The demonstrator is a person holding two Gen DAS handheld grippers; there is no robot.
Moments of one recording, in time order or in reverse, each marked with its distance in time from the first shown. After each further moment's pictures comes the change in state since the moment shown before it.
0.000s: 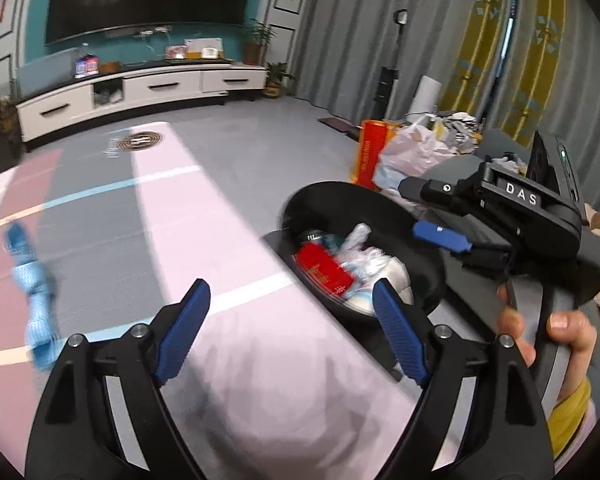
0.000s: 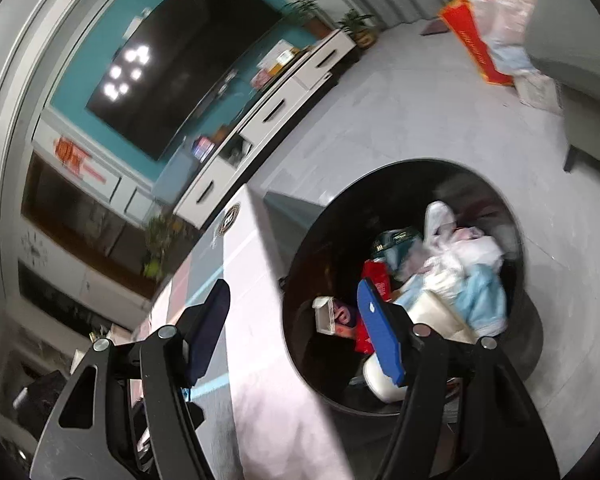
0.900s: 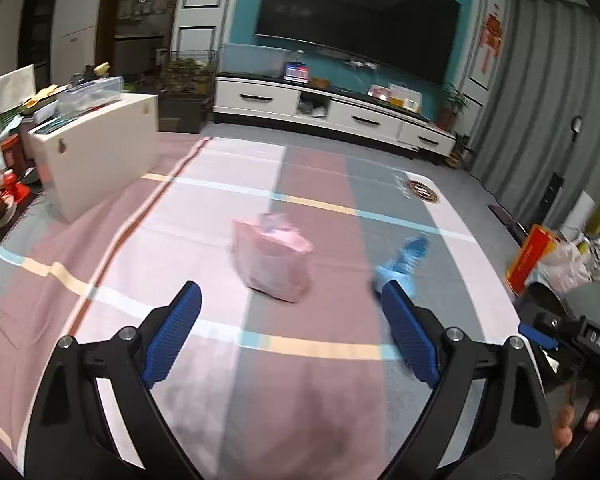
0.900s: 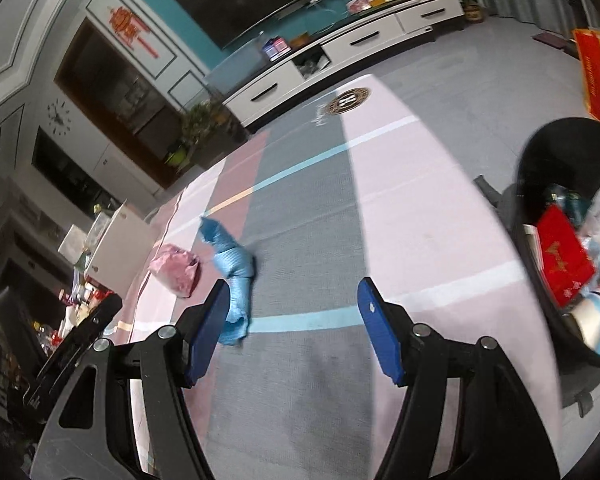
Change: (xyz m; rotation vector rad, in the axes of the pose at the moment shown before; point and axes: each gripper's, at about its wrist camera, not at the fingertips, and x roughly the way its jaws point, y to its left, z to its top) left arm -0.127 0.230 -0.042 -0.418 -0.161 0.514; right arm 0.107 0.149 -0.098 -0.329 0.263 0.073
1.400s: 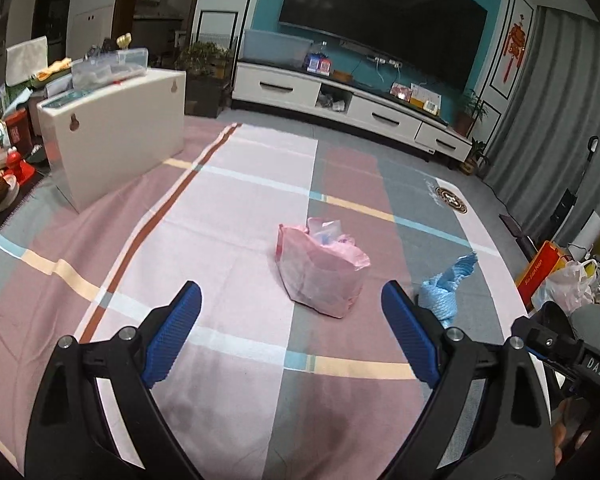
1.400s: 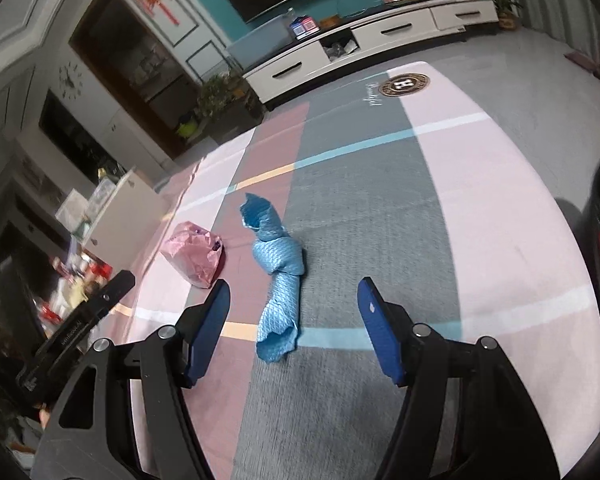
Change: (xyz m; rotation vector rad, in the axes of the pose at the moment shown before) left arm 0.026 0.034 0.010 -0.064 0.052 0.015; right arm 0.048 0.055 0.003 -0.115 0.072 -0.005
